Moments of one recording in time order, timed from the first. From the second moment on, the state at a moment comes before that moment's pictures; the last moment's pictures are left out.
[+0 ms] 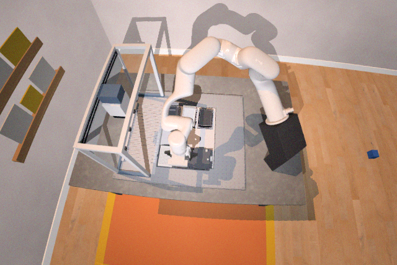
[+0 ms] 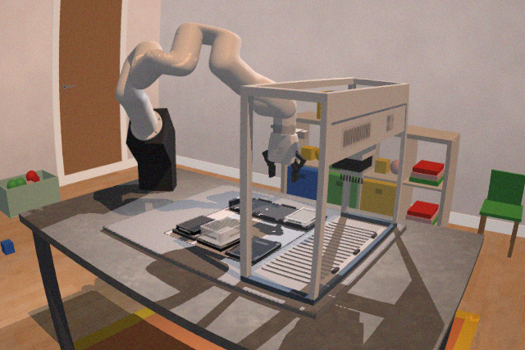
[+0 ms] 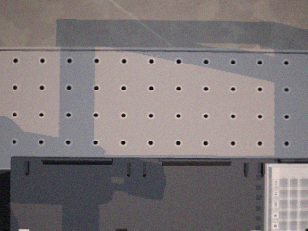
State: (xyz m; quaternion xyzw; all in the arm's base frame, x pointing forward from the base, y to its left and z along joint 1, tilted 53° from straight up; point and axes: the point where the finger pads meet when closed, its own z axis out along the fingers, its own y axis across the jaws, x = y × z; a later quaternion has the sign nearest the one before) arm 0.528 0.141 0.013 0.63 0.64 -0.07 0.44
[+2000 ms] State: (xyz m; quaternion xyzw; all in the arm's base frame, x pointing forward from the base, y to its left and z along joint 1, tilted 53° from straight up) arm 0.559 0.170 -0.054 0.63 0.64 -0.07 0.44
